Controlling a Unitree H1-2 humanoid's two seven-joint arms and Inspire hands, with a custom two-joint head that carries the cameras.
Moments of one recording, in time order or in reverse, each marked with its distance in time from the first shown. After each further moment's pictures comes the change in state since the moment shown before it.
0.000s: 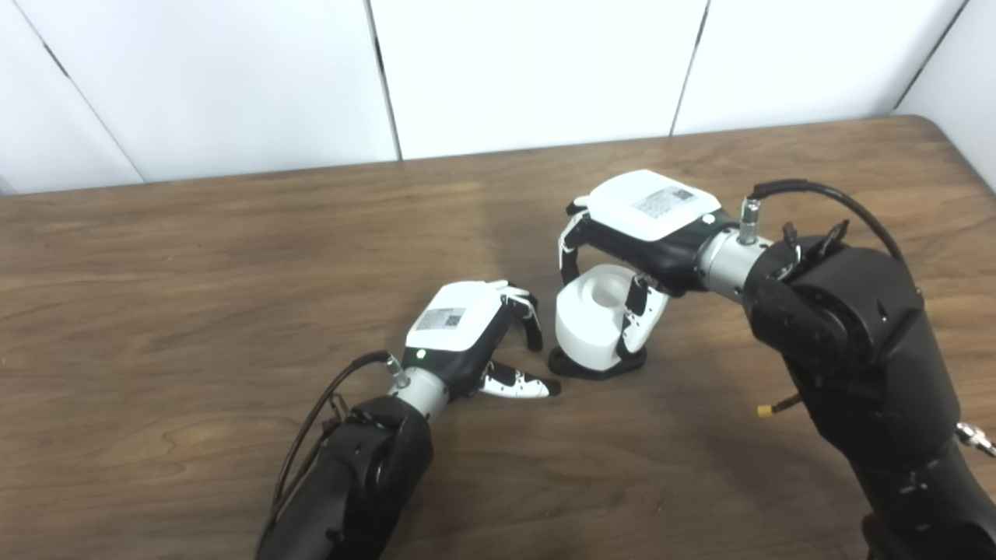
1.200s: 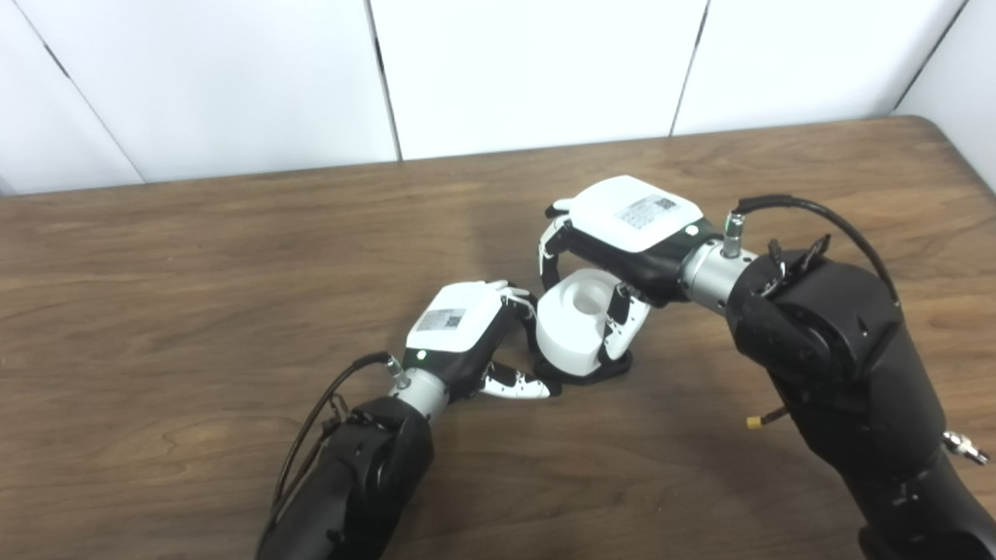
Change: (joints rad) left arm 0.000 0.001 -0.003 0.003 -0.001 0.000 0.006; right arm 0.017 0.012 0.052 -0.003 -0.004 -0.002 -0.082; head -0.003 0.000
